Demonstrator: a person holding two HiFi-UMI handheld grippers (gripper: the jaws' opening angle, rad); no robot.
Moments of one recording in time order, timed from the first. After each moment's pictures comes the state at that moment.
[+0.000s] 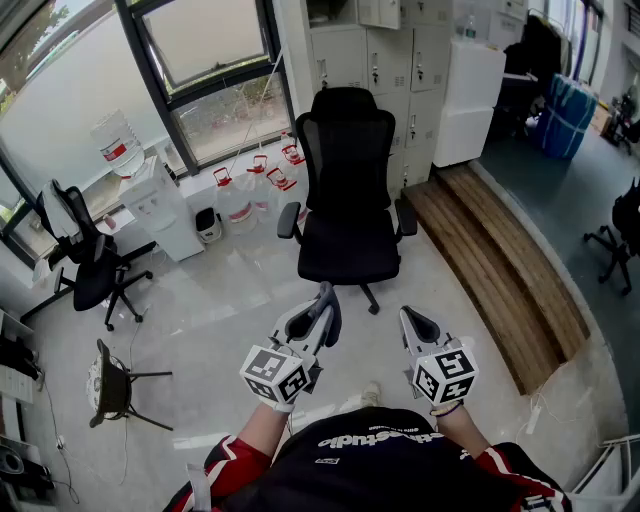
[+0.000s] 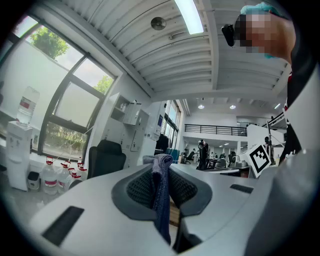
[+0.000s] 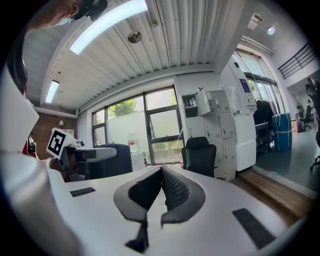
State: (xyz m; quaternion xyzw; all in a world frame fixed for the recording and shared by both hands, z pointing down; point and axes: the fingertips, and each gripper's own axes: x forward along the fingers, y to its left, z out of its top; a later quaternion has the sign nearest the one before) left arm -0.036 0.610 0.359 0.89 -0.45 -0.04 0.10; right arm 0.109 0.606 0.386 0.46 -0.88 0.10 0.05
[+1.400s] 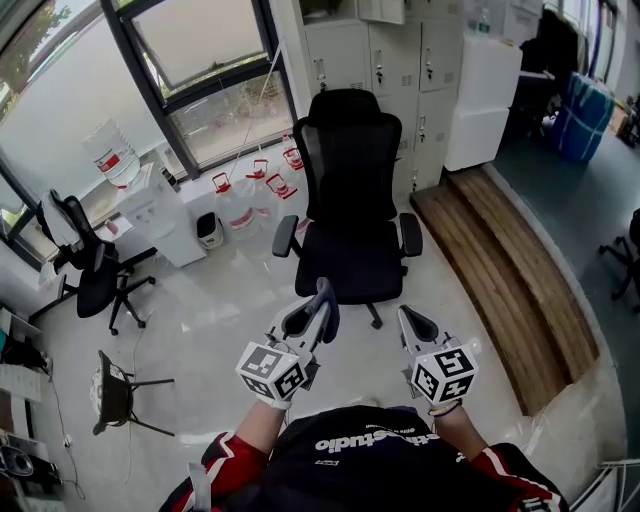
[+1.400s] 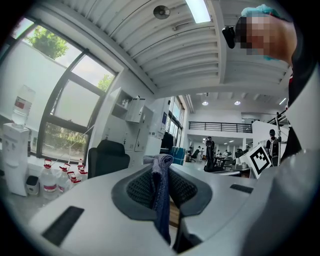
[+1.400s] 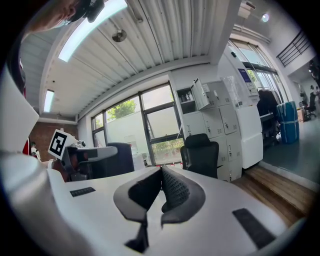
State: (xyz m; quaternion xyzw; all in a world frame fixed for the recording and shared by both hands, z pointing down) left arm 0.005 0.443 0.355 0.88 -0.47 -0.03 0.09; right arm 0.150 0.438 0.394 0.43 -0.89 0.14 0.03
